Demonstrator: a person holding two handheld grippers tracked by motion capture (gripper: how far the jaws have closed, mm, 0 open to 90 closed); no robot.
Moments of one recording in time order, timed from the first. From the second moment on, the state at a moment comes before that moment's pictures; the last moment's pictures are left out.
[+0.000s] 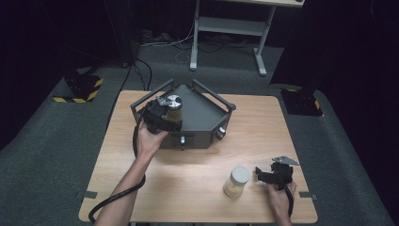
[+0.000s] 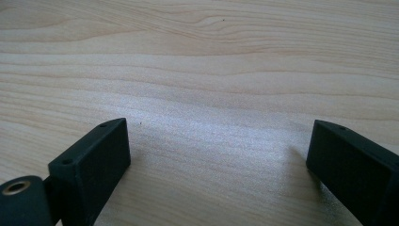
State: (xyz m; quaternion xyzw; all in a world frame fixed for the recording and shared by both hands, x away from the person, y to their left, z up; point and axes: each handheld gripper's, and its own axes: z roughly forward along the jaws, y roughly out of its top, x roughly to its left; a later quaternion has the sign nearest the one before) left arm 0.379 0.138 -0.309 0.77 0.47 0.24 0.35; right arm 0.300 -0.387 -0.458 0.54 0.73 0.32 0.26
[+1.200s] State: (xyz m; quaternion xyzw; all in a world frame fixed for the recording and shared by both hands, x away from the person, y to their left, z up) left arm 0.309 0.165 -0.367 0.78 0.46 0.19 0.38; right arm 0.300 -0.387 -0.458 0.54 0.73 0.32 0.26
